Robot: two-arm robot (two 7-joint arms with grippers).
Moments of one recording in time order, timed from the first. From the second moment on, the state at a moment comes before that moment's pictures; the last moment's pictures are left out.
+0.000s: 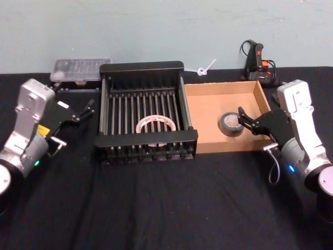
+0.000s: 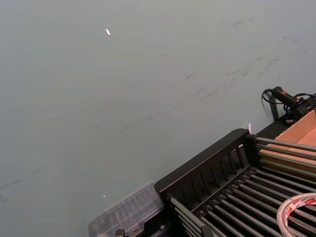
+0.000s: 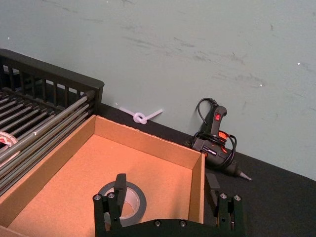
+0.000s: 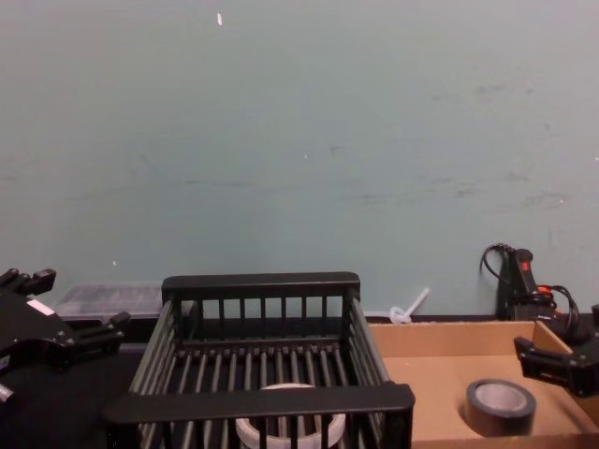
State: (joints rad) left arm -0.20 0.60 0.45 -1.41 -0.25 -0.12 0.03; right arm 0.13 0.33 -0.29 -1.46 0.07 0.07 0.03
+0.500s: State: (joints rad) left arm -0.20 0.60 0.45 -1.41 -0.25 -0.12 0.03; right arm 0.13 0.33 -0.29 -1.46 0.07 0.07 0.03
